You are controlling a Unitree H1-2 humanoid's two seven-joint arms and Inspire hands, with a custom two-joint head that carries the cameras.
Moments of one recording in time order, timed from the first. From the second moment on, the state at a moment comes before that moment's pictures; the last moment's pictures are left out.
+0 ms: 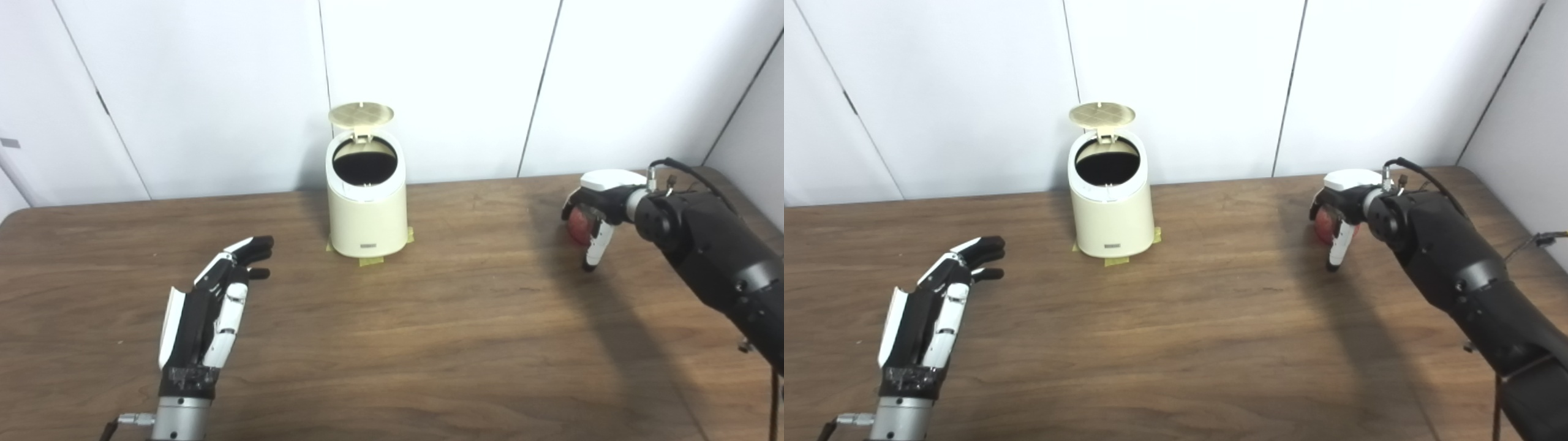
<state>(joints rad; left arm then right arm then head) 0.06 0.12 -0.02 -0.33 0.11 -0.14 -0.02 -0.70 -0.67 0.43 0.39 -0.85 0.22 0.59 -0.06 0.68</state>
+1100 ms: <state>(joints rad) 0.07 0.12 -0.03 -0.32 0.12 -0.13 -0.02 -0.62 -0.65 0.35 0.03 -0.92 0.17 0.39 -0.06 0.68</state>
